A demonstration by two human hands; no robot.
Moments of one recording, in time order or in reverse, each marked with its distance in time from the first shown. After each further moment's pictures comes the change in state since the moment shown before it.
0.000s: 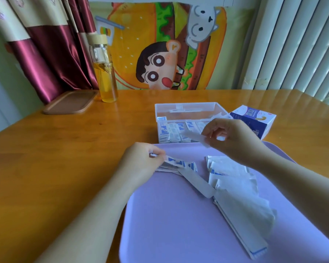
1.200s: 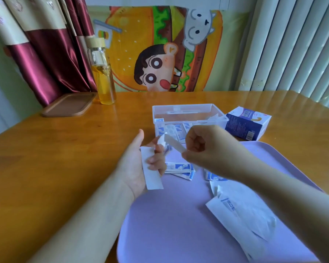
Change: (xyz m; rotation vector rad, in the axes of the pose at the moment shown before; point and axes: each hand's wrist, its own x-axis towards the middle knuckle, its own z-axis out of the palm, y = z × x) left_hand -0.006 0.024 0.002 -1.493 -0.226 -0.540; right_hand -0.018 -0.060 0.008 -0.025 -0.125 0.055
